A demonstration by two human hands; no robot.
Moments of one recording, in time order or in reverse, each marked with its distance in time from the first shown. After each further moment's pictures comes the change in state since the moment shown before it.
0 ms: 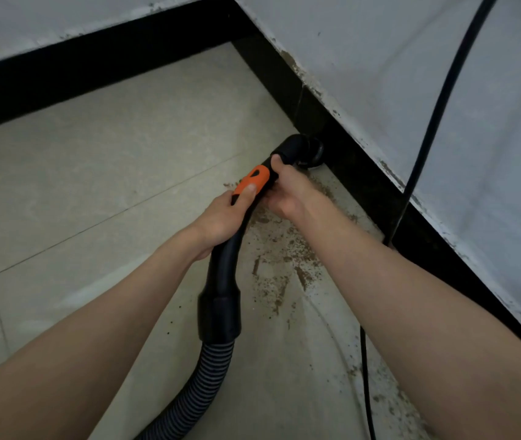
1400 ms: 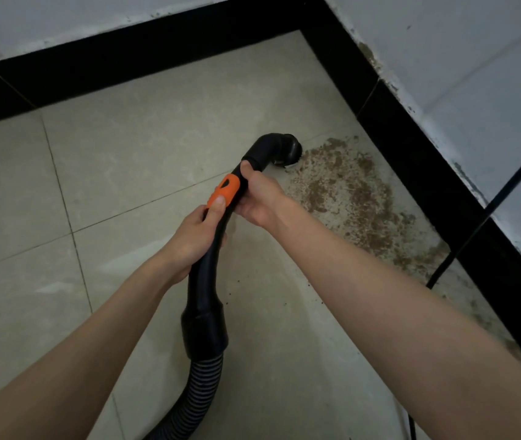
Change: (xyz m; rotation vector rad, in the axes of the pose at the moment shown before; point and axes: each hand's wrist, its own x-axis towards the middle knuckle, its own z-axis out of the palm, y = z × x) left_hand -0.067 -0.085 -0.093 -0.243 0.151 -0.133; right_hand -0.011 0.105 0.090 -0.175 -0.133 0.103
